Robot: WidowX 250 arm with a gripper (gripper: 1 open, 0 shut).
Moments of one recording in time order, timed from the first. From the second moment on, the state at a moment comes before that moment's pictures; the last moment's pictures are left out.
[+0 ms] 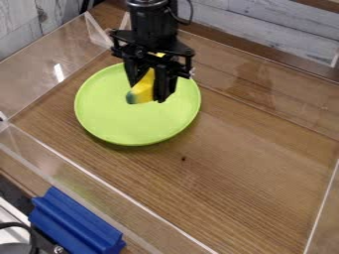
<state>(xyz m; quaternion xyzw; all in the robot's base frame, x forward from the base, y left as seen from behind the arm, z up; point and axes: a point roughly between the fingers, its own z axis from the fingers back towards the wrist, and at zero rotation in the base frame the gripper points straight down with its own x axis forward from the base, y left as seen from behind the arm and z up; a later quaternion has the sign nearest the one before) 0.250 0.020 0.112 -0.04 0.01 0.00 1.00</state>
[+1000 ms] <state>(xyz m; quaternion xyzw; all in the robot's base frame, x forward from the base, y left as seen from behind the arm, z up) 0.231 -0.052 0.104 -0.04 0.01 -0.03 1.00</state>
